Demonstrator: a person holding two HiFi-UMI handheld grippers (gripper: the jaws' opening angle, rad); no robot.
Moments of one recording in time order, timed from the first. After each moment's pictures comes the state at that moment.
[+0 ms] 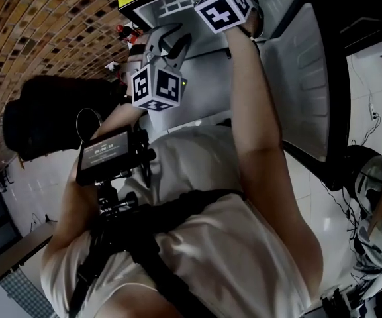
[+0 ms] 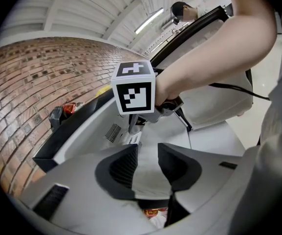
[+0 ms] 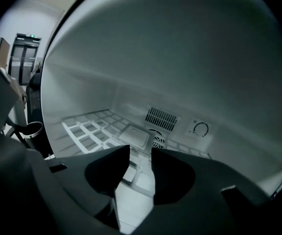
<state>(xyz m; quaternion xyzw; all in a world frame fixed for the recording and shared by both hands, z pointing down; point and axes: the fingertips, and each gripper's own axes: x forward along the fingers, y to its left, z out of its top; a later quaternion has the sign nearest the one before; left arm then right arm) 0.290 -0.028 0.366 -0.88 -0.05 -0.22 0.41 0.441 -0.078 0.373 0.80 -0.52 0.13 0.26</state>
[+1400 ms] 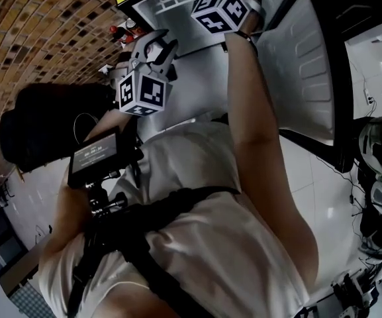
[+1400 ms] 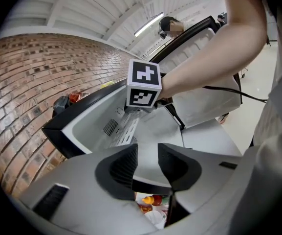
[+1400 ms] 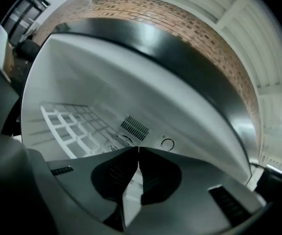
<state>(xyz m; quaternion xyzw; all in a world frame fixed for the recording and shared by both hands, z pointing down) 0.259 -0.036 0.391 -0.88 -0.08 -0.22 0.40 0.465 -0.044 0.347 0.86 -0.39 -0.02 0.32</state>
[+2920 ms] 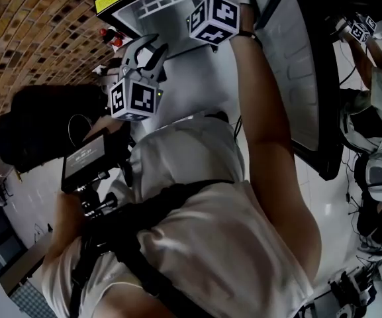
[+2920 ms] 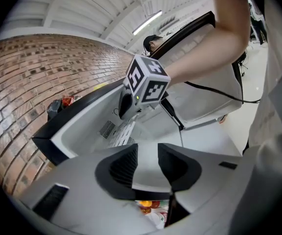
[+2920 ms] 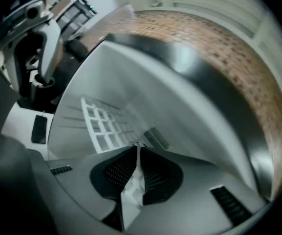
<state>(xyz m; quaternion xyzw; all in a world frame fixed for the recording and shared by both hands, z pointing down) 0.264 -0.018 0.379 -0.88 -0.08 -0.23 0.40 0.426 -0.057 0.356 0.72 -0.53 -0.09 0.44</state>
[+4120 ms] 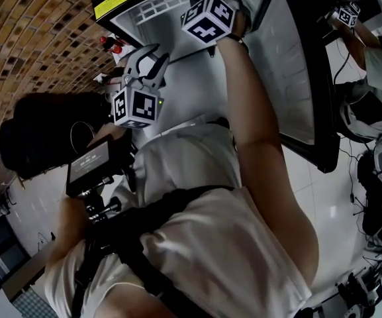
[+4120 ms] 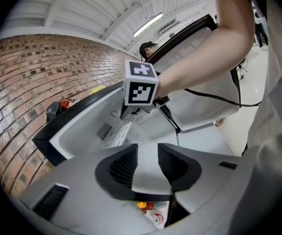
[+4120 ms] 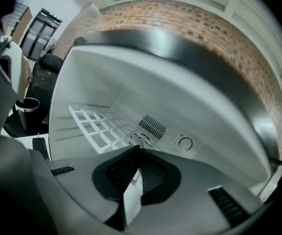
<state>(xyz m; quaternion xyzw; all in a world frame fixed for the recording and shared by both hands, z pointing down) 0.257 -0.009 0.385 -0.89 -0.09 -0.22 0.39 0.446 -0.047 0.363 0.80 -0.50 0.01 0.33</state>
